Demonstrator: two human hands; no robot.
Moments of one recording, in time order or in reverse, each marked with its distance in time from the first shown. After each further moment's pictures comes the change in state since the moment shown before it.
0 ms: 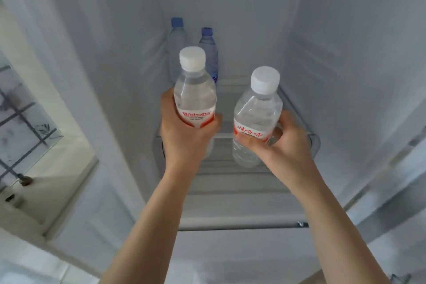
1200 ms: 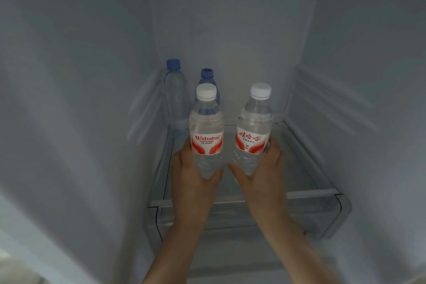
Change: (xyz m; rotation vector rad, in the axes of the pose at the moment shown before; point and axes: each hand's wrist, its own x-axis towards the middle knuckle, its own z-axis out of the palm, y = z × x) left_hand 0.069 -0.097 0.048 0.255 -0.155 -0.005; right_hand 0.102 0.060 0.078 -0.322 0.257 0.003
